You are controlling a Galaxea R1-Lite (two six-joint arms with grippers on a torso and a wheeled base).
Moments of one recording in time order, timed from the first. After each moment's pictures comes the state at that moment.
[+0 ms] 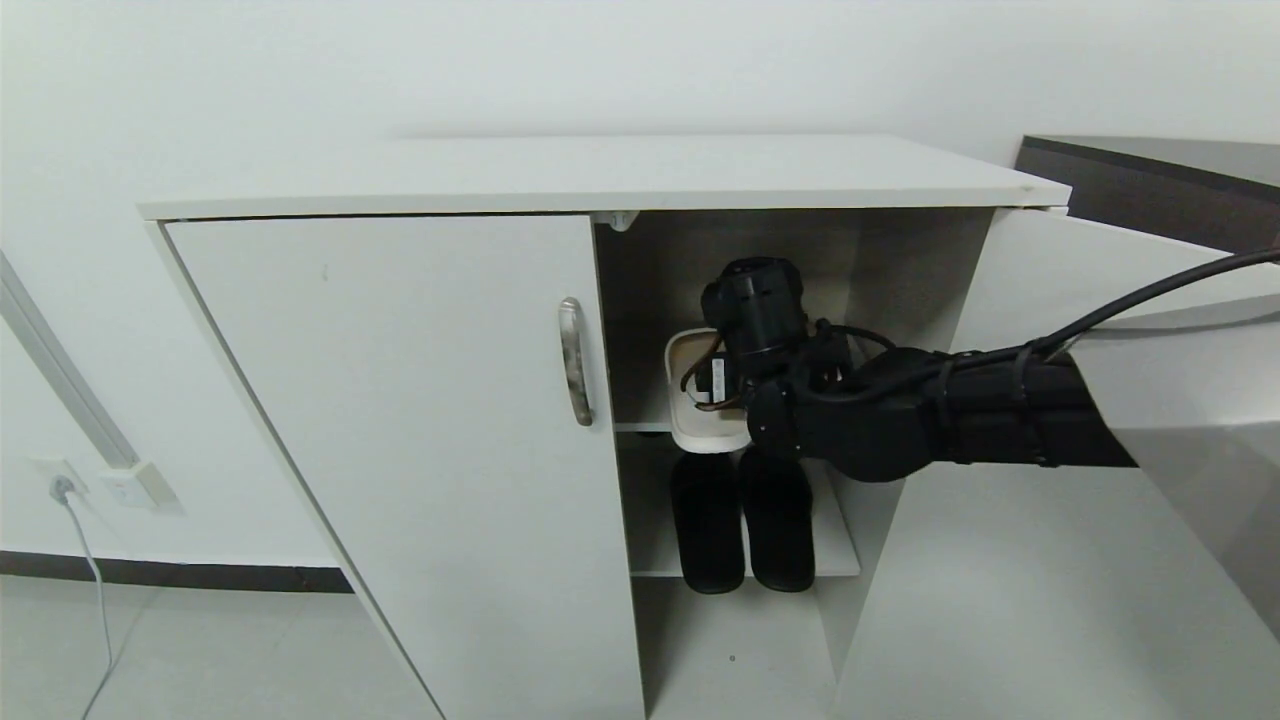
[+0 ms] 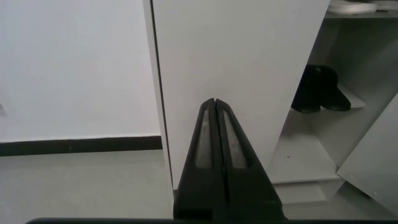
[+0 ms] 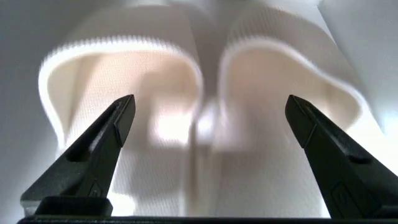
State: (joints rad) left arm 0.00 0.00 0.00 0.00 -0.03 -0.01; right arm 0.76 2.18 -1.71 -0.10 -0.76 0.24
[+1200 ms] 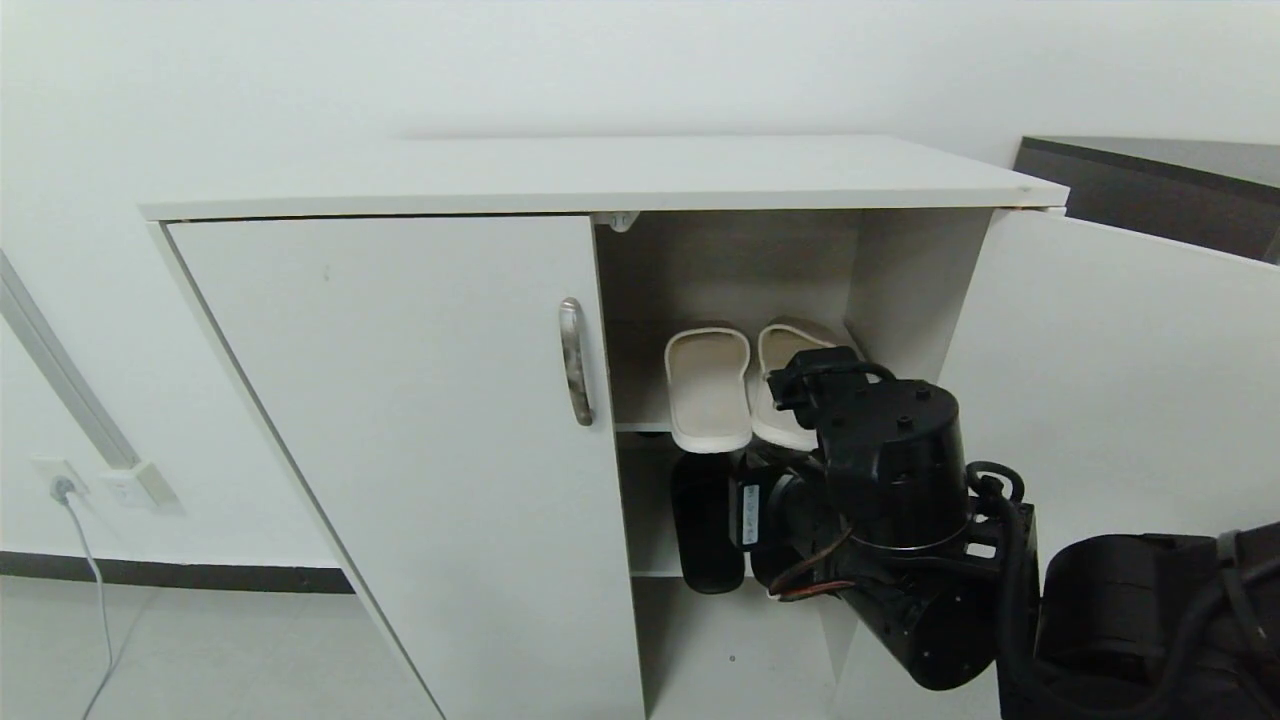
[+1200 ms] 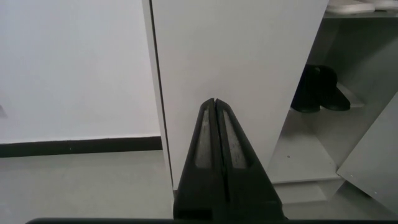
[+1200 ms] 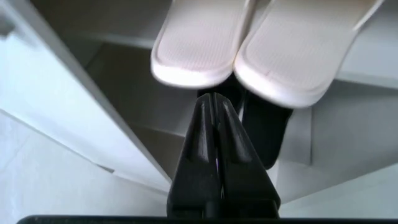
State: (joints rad) left arm 0.00 0.00 0.00 0.00 -0.03 -0.01; right arm 0.94 1.82 -0.94 -0.60 -0.61 0.27
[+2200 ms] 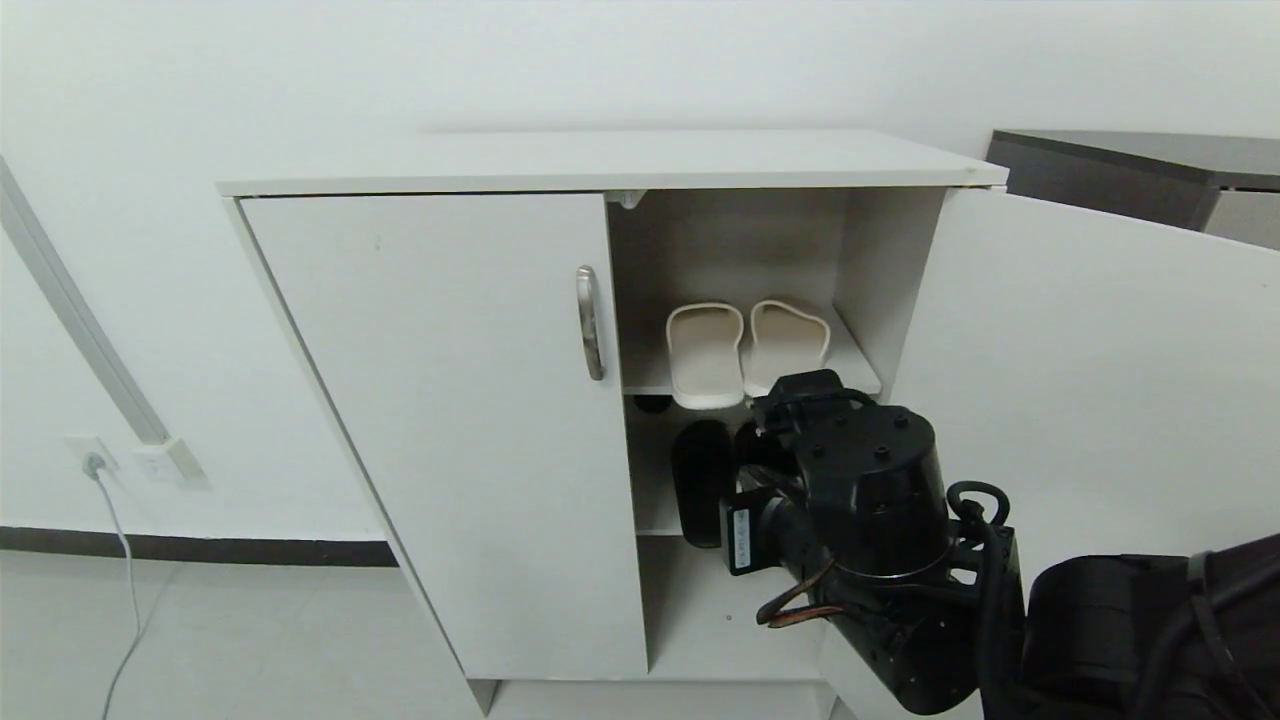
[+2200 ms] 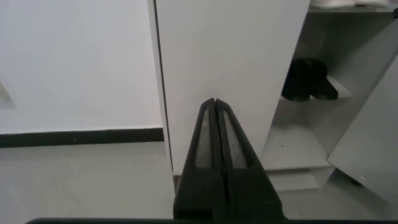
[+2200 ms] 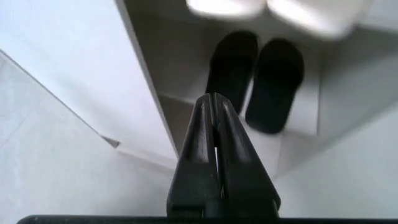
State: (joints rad) left arm 0.00 0.00 0.00 0.00 -0.04 -0.01; right arm 0.97 1.84 -0.92 -0.62 -0.61 0.25
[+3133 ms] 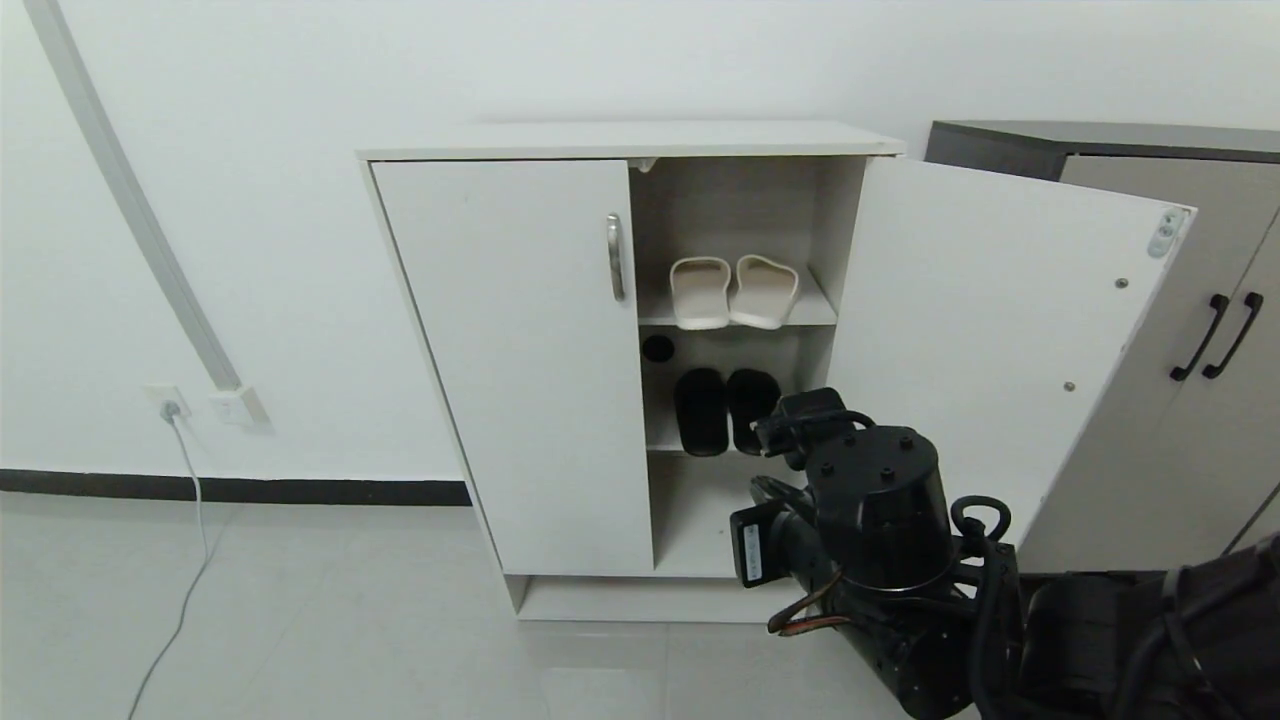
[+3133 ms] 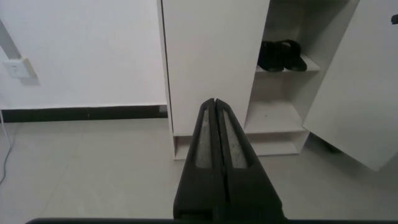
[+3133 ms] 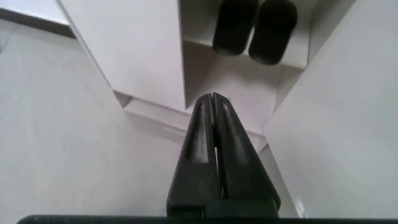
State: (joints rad) left arm 0.00 0.00 0.00 0.00 -0.04 -0.01; right arm 0.94 1.86 -0.86 -0.69 -0.60 0.19
